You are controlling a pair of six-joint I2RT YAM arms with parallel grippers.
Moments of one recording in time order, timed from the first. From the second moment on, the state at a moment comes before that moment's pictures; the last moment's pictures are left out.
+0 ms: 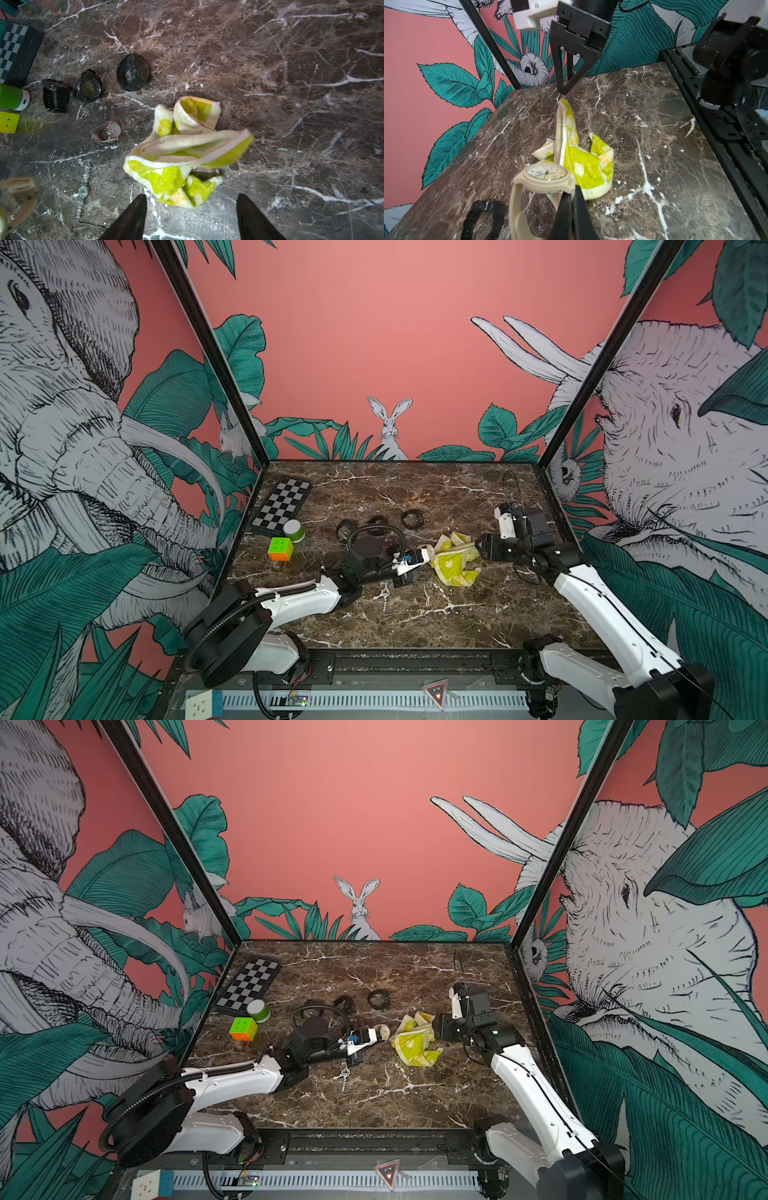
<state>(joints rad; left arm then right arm) -0.88 1.33 0.52 0.56 0.43 0.44 0.32 1.03 0.85 -0.69 -0.12 0.29</state>
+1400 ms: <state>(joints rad) -0.92 1.39 0.50 0.59 0.34 0.45 0.51 1.21 0.87 -0.51 -0.13 0.35</state>
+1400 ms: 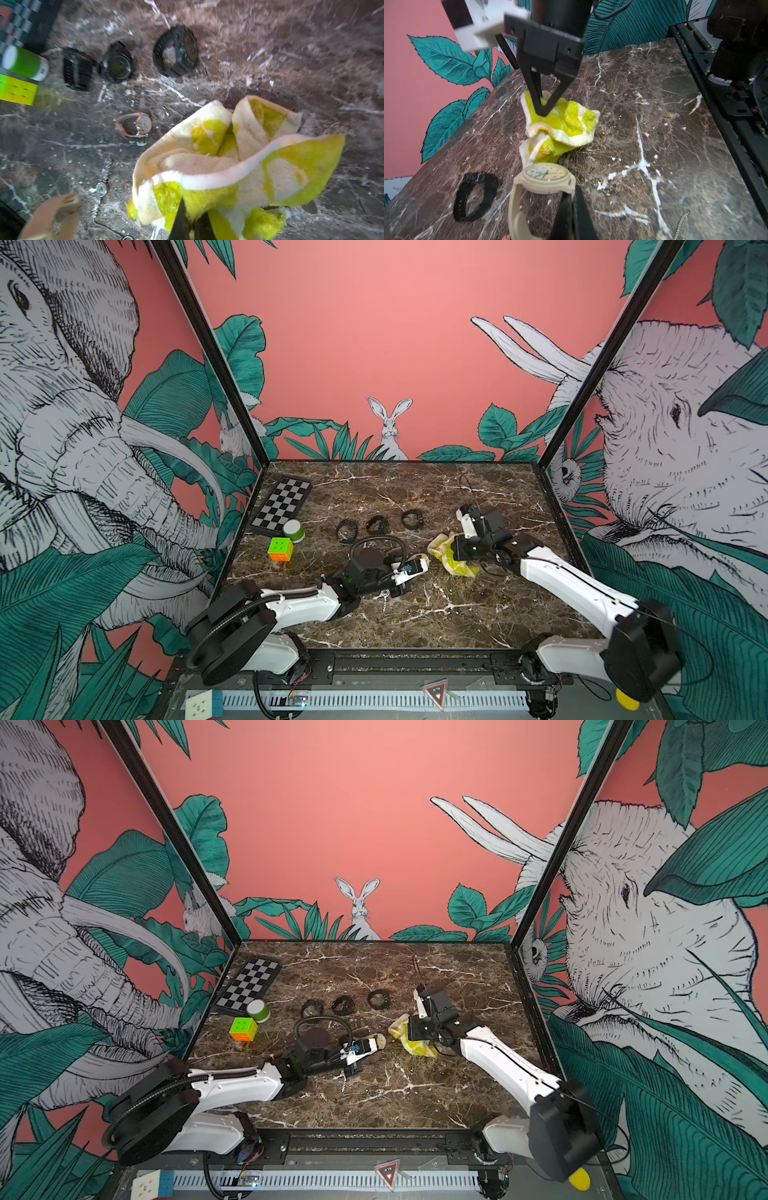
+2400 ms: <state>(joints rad) -0.92 1.61 0.78 0.52 0.47 0.48 0.49 1.16 0.86 -0.56 -0.26 0.28</state>
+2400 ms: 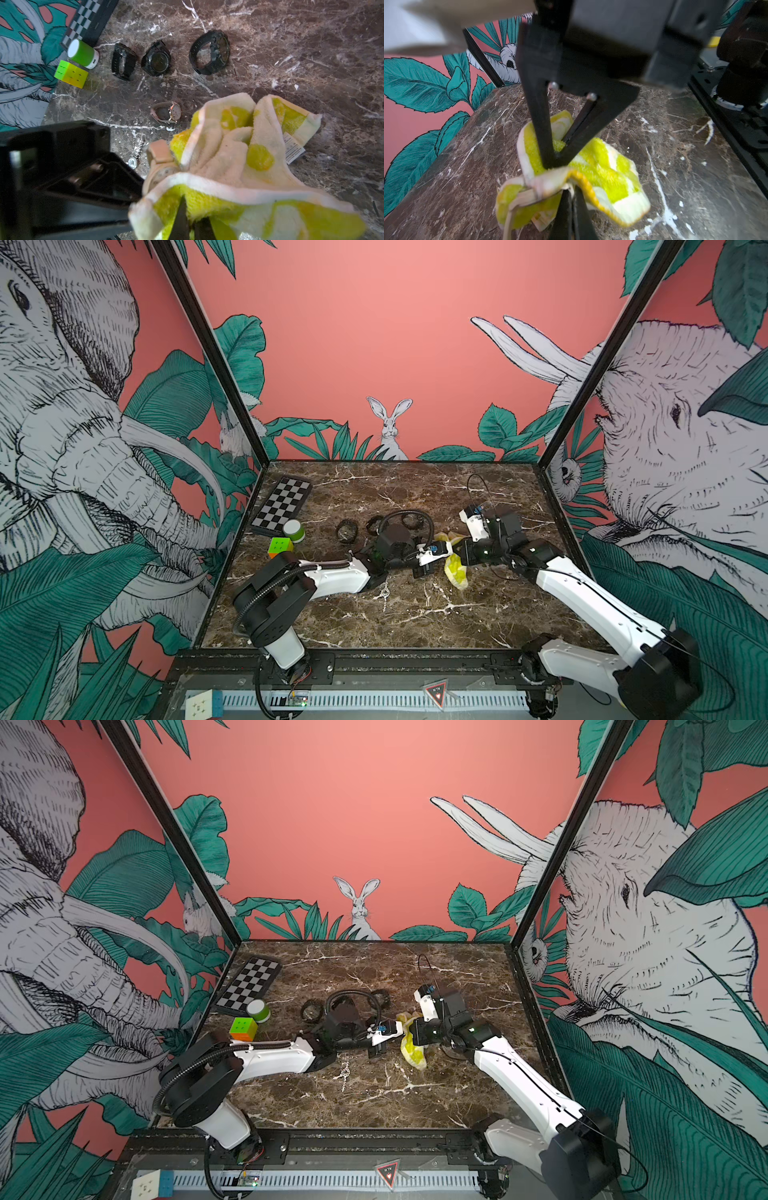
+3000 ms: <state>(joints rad) -0.92 1.45 0.70 0.56 0.51 0.48 0.28 1.10 0.89 -0.72 -0.12 0.28</state>
